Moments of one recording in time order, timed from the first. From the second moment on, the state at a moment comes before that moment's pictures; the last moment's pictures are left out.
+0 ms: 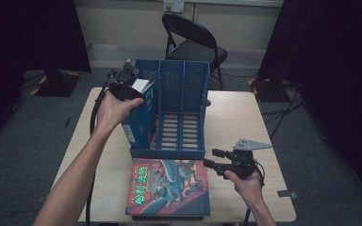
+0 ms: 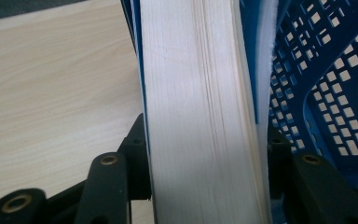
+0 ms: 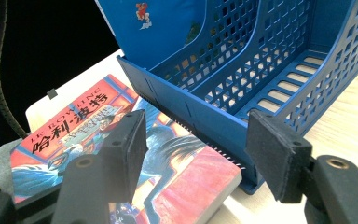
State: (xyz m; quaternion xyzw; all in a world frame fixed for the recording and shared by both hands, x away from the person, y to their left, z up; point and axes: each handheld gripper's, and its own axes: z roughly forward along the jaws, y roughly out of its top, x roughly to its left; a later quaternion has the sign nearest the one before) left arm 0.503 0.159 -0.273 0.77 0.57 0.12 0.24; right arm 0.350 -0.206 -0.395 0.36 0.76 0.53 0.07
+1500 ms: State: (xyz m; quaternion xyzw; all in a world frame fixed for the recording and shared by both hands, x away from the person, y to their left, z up) left arm 0.526 0.147 -0.274 0.80 0.58 0.03 0.14; right arm 0.350 -0.209 -0.393 0.36 0.76 0.53 0.07
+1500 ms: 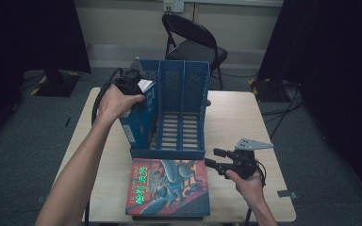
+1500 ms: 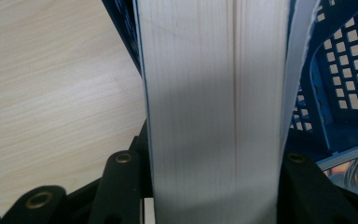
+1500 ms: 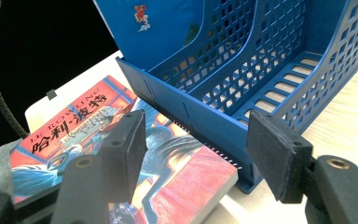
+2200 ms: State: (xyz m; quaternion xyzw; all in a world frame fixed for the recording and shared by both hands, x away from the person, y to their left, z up) left arm 0.527 0.147 -0.274 0.79 0.59 0.04 0.15; right arm 0.351 -0.214 -0.391 0.37 0.76 0.54 0.07
